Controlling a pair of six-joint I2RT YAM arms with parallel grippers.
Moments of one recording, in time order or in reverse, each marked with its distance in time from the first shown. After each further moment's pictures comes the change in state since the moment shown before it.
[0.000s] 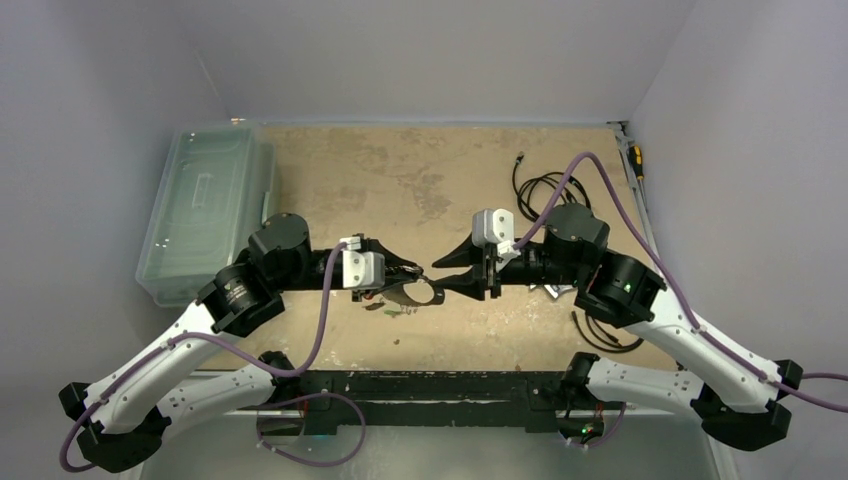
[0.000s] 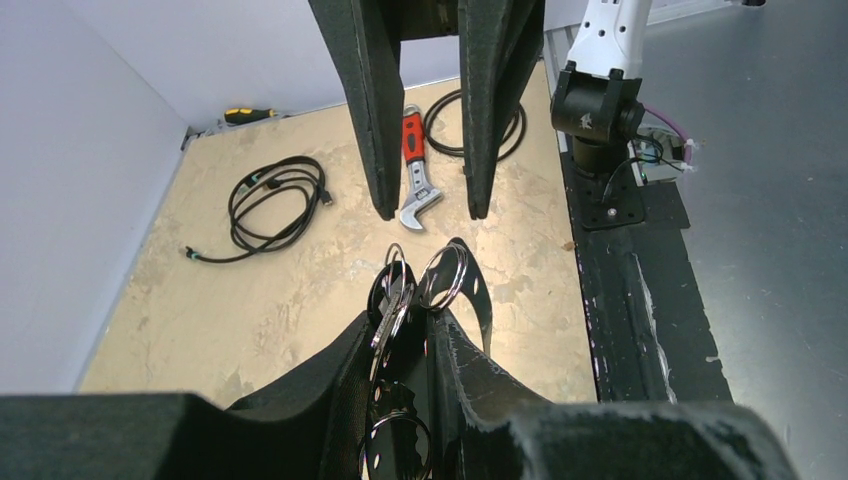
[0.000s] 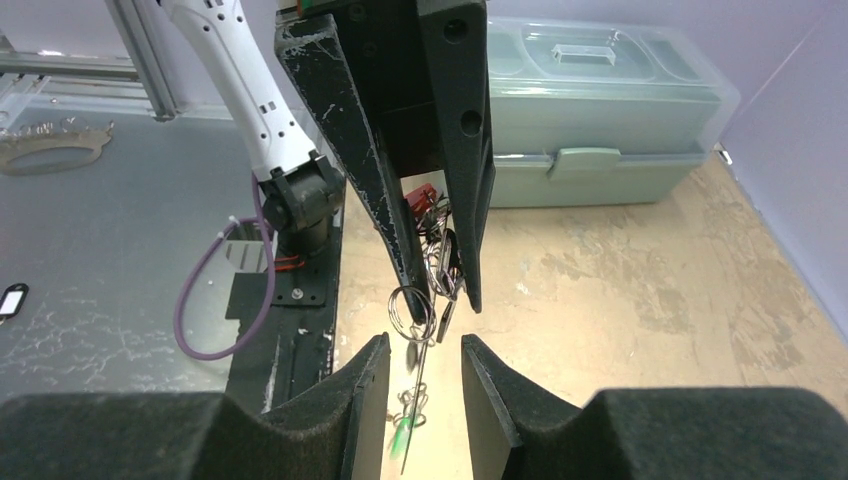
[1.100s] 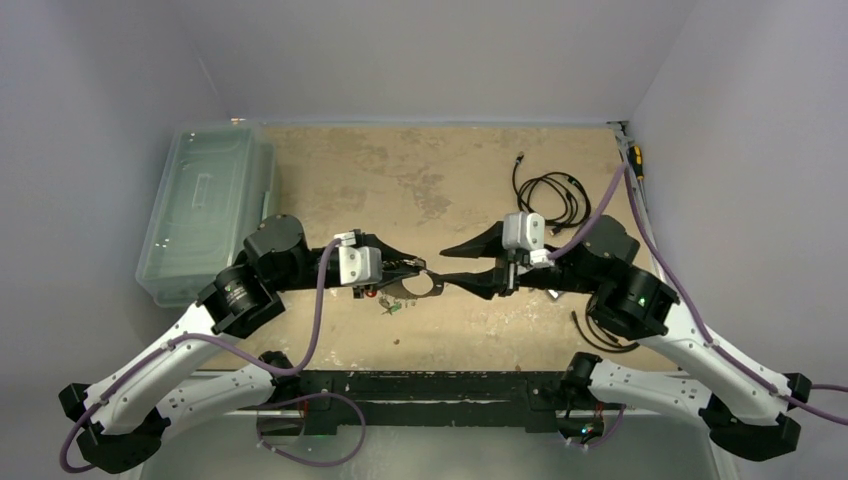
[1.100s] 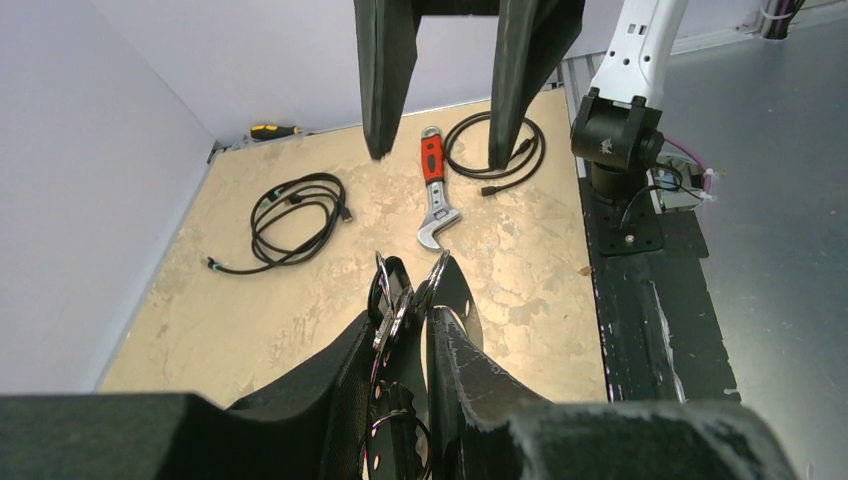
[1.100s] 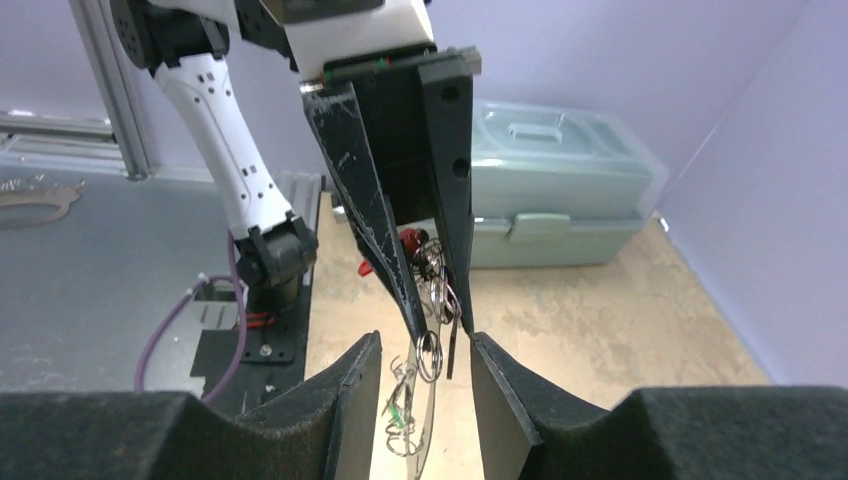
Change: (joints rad) left arm 0.000 -0.009 -0.016 0.077 -0.029 -0.045; right arm 0.001 -0.079 -0.074 0.158 0.025 0.022
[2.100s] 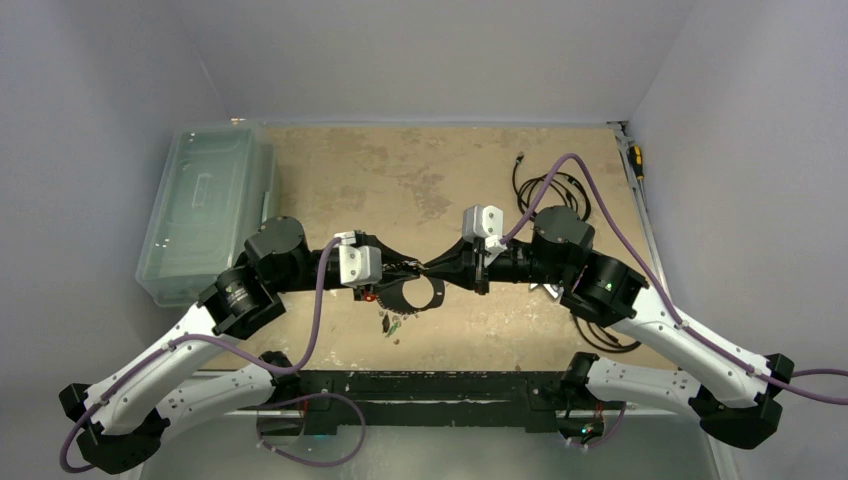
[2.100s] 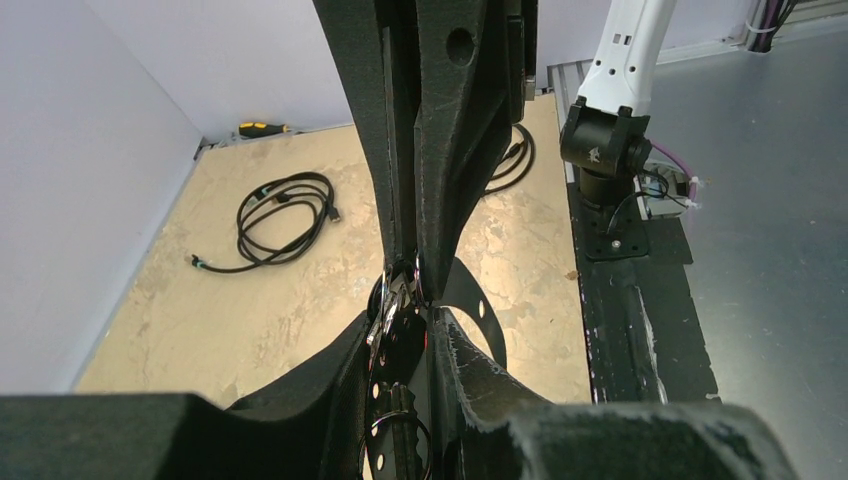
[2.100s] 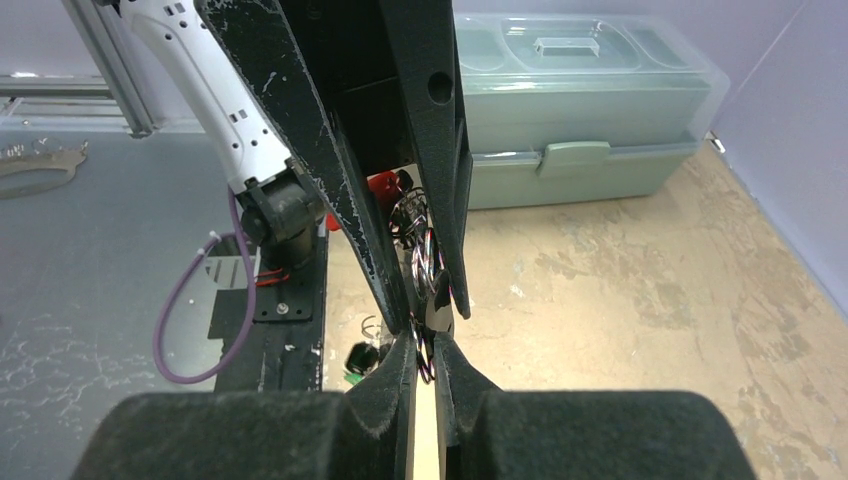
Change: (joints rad) left arm 0.000 -0.006 -0.013 0.010 0.000 -0.031; right arm -0.002 0.100 -0.005 -0.030 0.009 0.027
